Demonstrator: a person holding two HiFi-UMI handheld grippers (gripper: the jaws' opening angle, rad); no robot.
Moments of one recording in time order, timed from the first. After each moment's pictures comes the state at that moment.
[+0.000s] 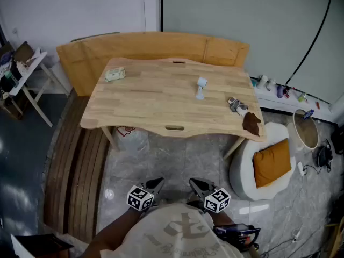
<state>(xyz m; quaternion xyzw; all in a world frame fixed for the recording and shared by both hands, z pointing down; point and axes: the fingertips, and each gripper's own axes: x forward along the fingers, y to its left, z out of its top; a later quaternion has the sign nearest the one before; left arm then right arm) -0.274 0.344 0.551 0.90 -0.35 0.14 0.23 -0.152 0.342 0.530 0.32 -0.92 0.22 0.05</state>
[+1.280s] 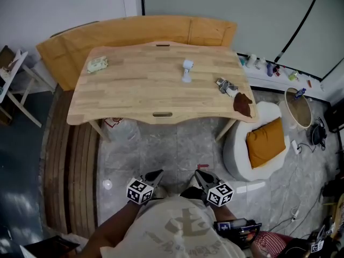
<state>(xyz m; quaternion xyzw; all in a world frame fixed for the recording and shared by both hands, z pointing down) -0.243 0.343 0.566 0.91 -0.30 0.16 0.25 -0.092 0.351 0.548 0.42 -0.87 0.26 0.06</state>
